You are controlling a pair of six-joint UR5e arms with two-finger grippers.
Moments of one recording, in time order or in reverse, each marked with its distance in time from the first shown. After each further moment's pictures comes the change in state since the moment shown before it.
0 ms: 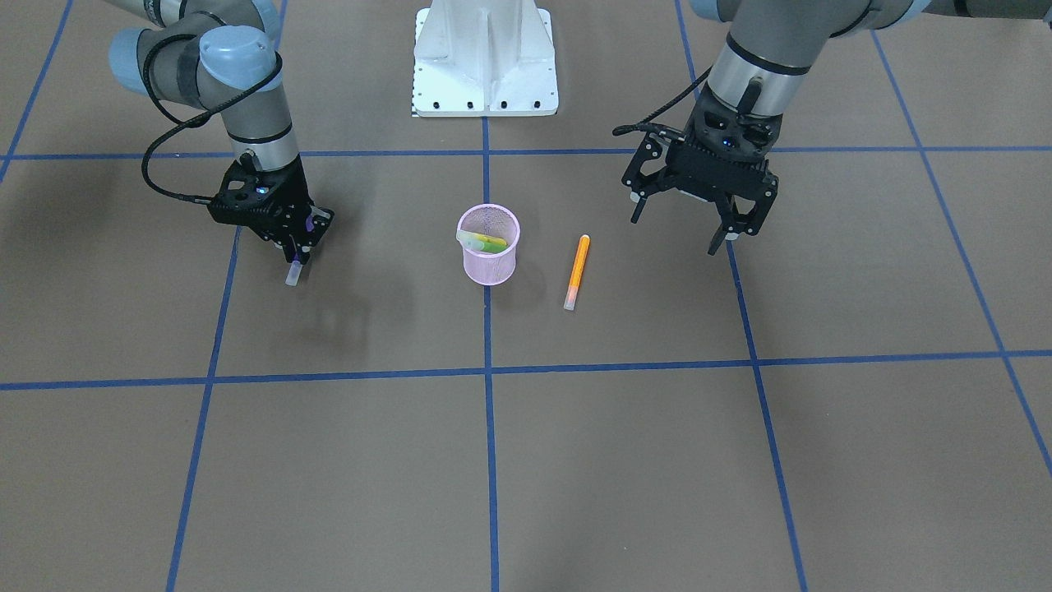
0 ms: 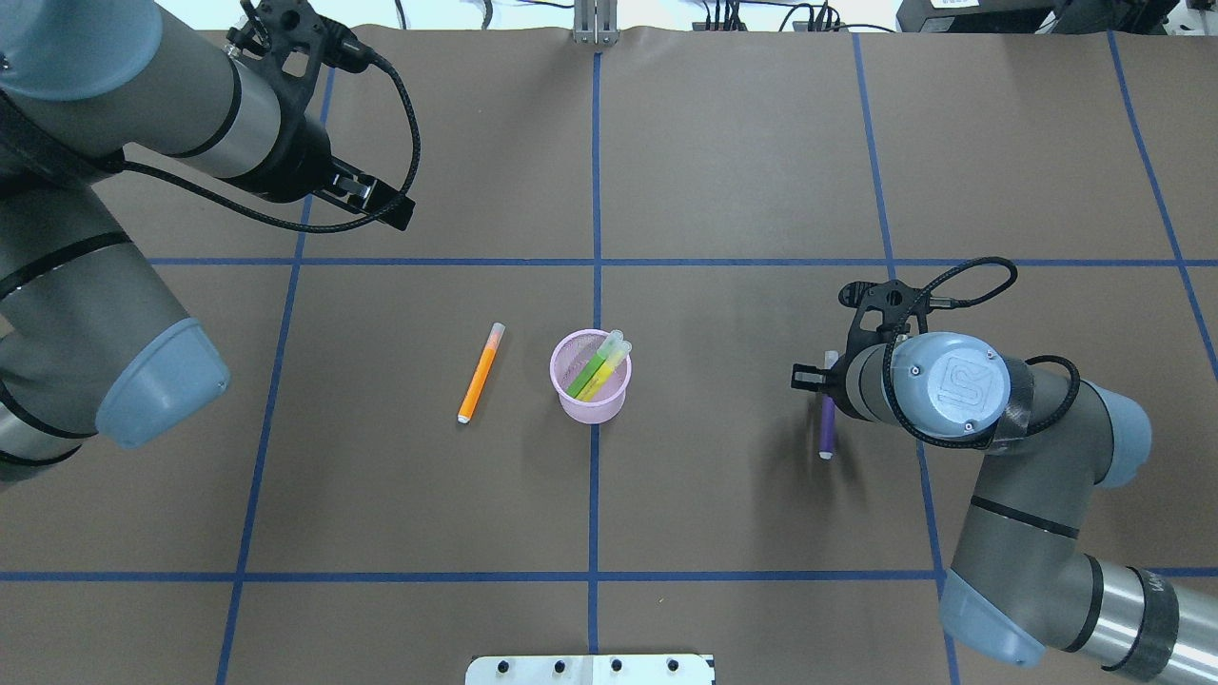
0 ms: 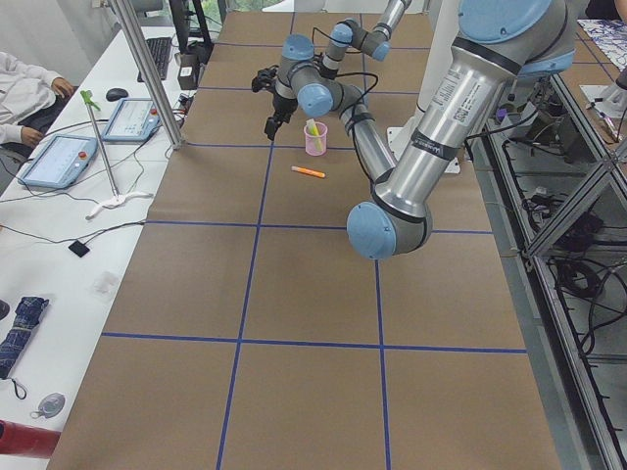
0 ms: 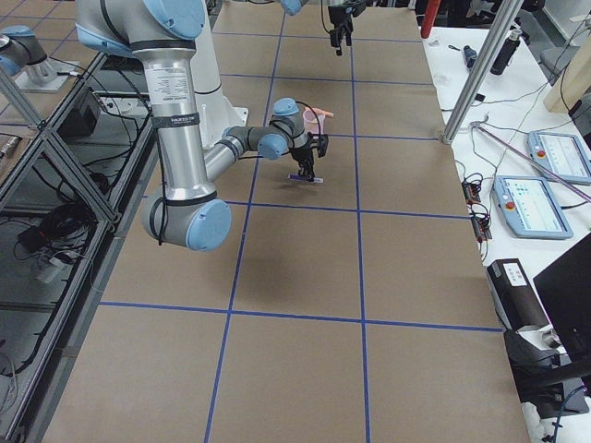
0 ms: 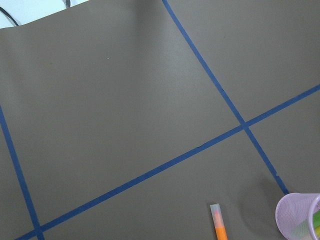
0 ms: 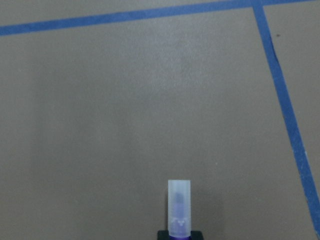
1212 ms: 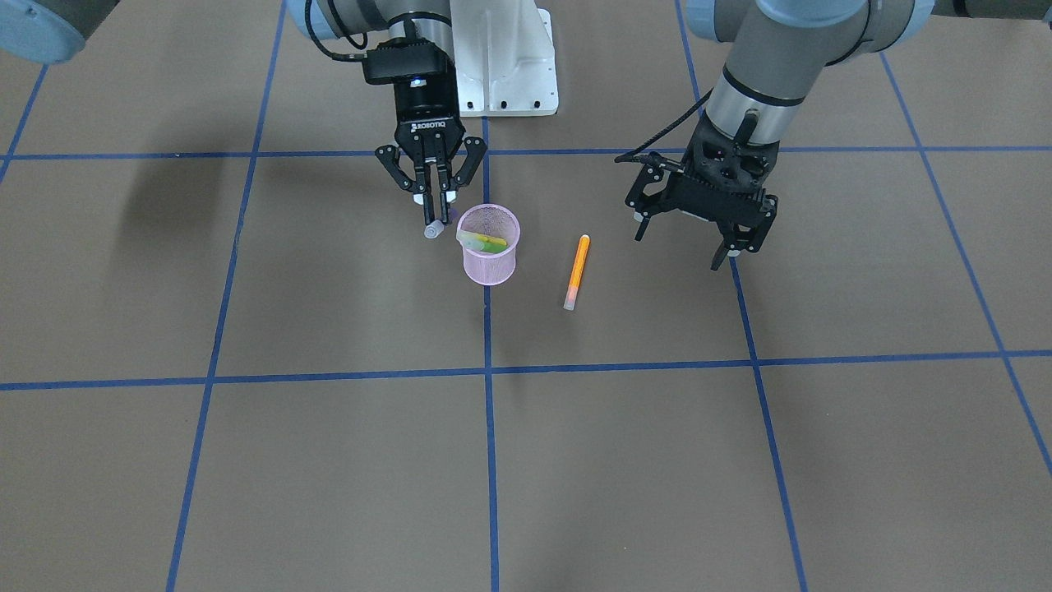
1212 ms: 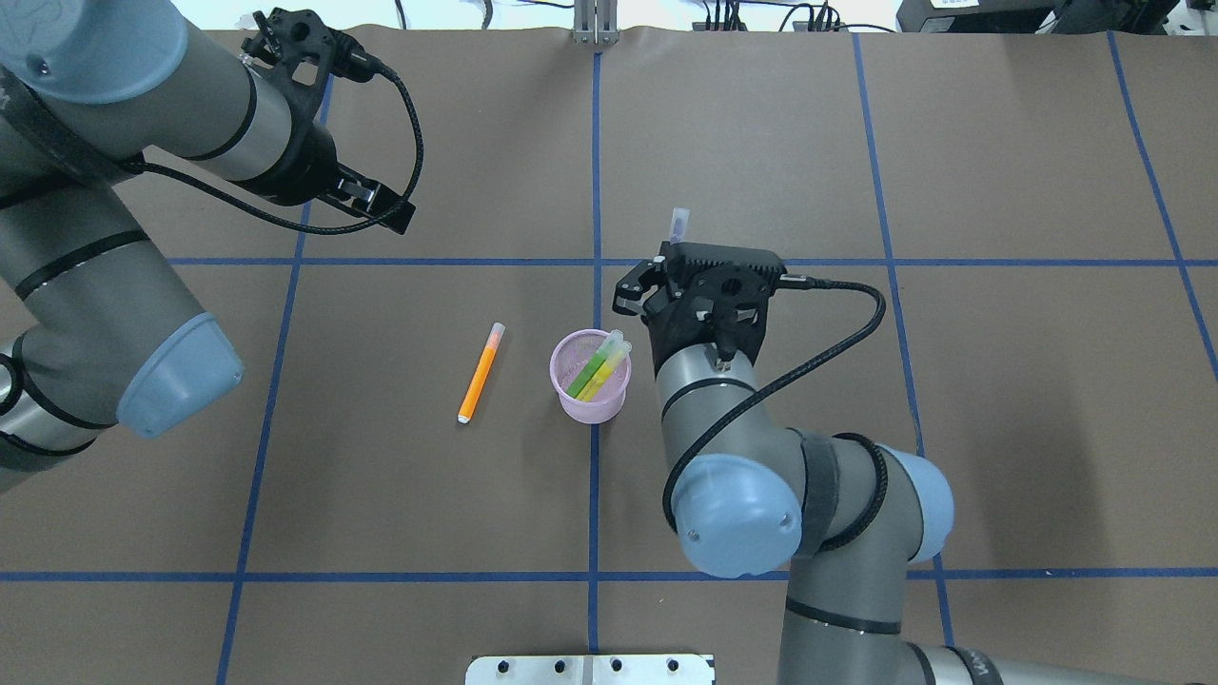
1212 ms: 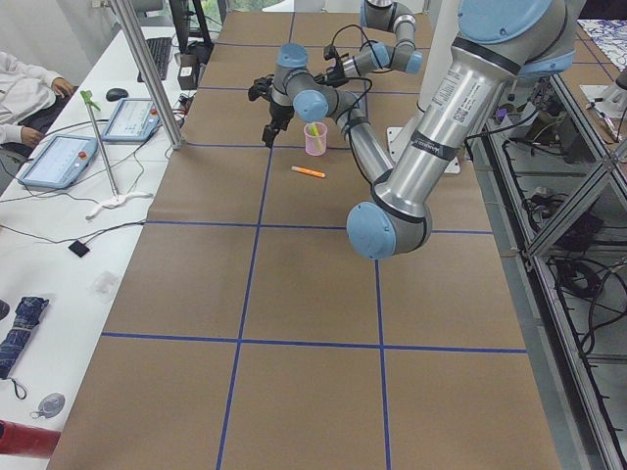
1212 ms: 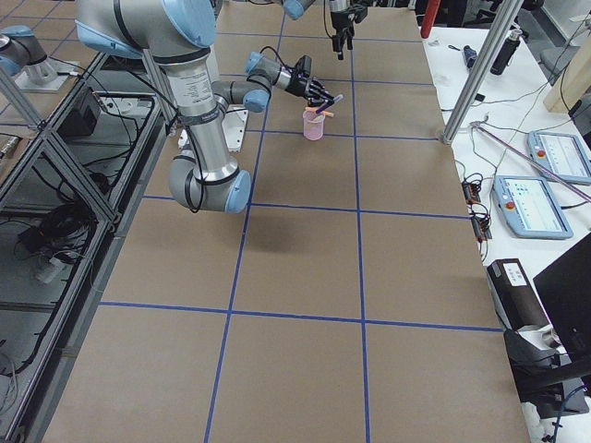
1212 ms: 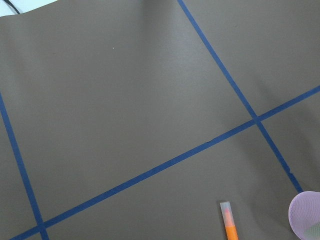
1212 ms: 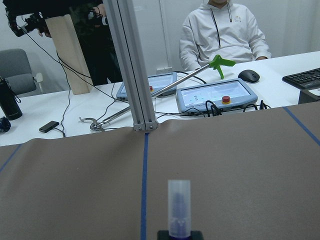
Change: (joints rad) left arm 0.002 -0.001 0.052 -0.009 -0.002 0.004; right arm -0.292 0.347 -0.060 -0.017 -0.929 0.036
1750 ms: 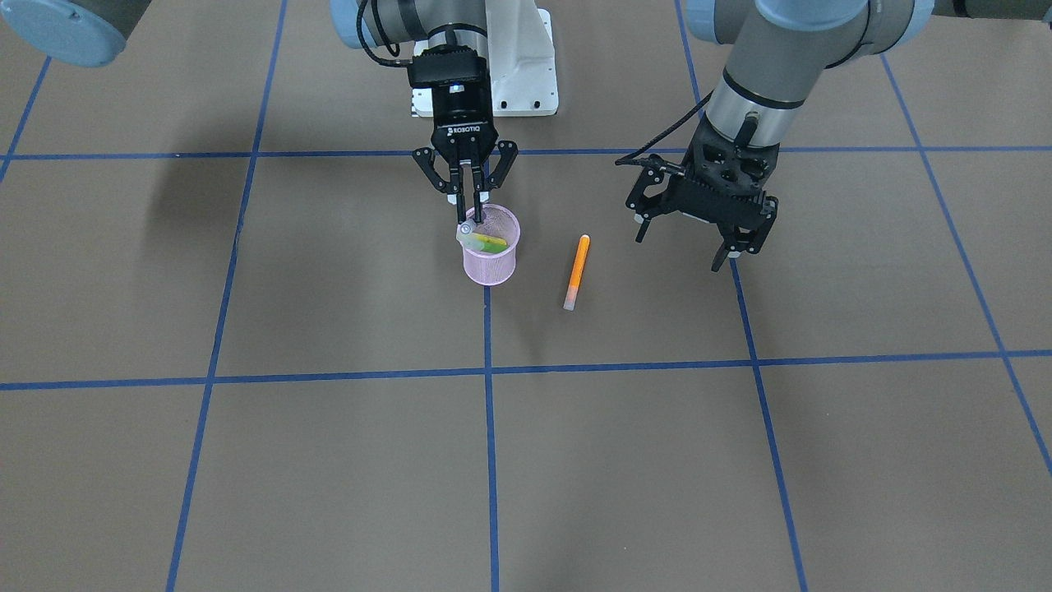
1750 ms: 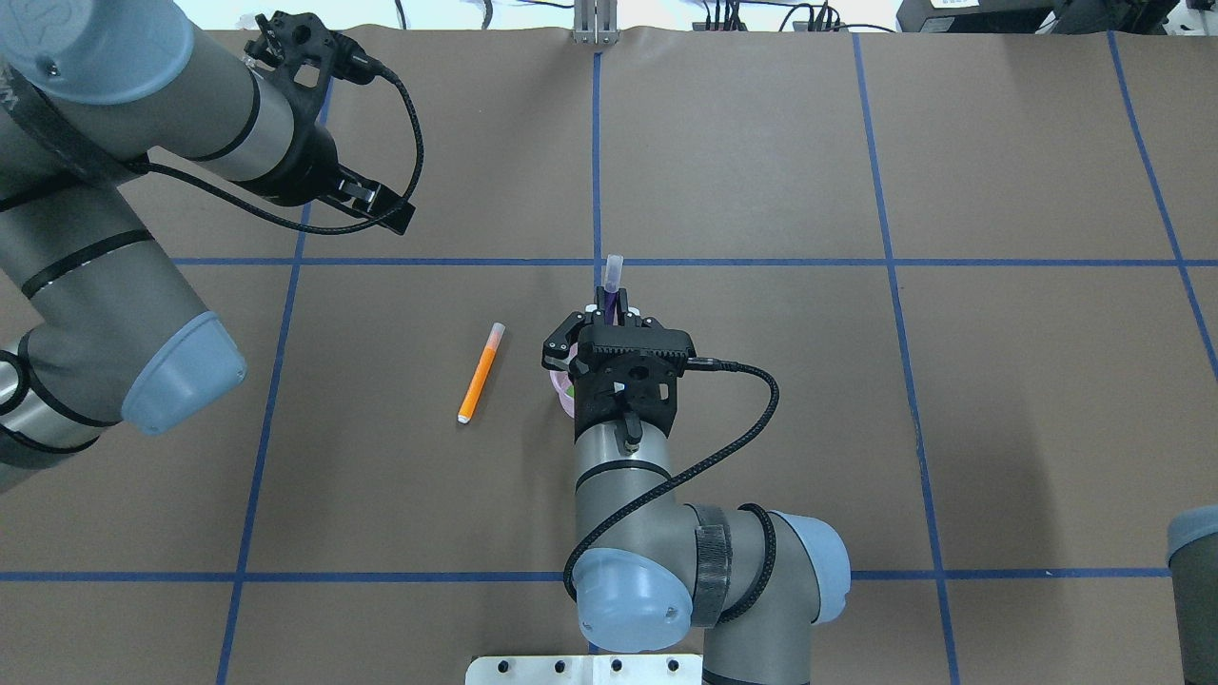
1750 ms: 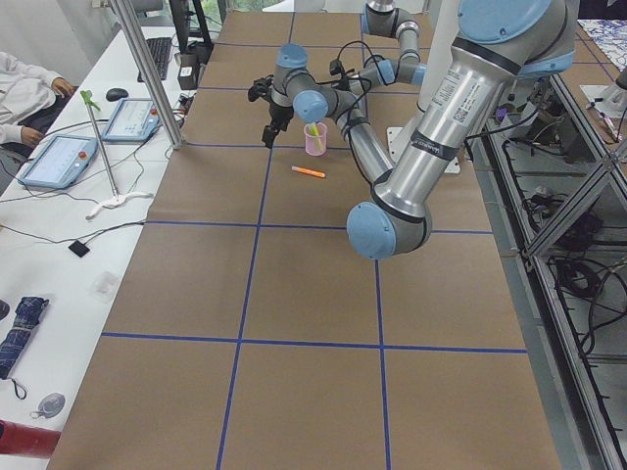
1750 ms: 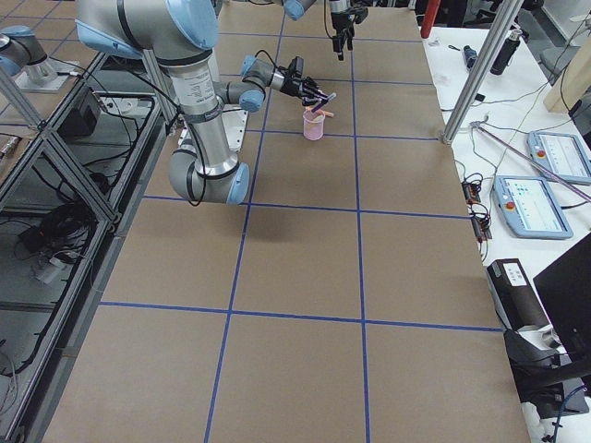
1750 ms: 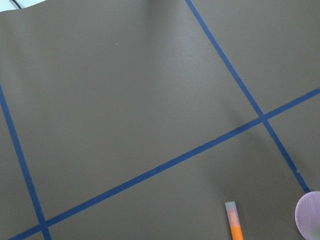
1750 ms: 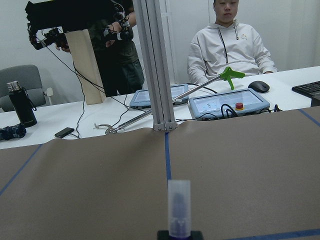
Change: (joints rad) left arm 0.000 0.000 0.002 -0.001 0.000 -0.002; right arm -0.034 0.060 -0.101 0.000 -0.058 0.030
